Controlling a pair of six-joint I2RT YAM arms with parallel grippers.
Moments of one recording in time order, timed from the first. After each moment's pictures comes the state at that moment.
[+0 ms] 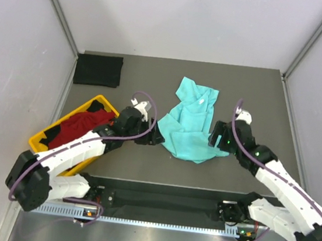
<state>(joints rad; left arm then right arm) -0.66 1.13 0.70 -0.20 0.18 -0.68 0.60 0.88 0.69 -0.53 0.29 0.60</state>
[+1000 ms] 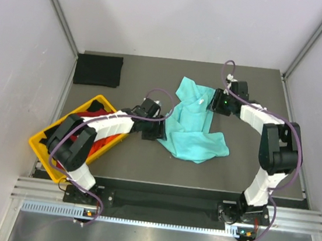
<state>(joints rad) -0.62 1.65 0.97 -0.29 0.15 -0.68 0.19 1.81 1.18 -0.18 -0.24 0.34</state>
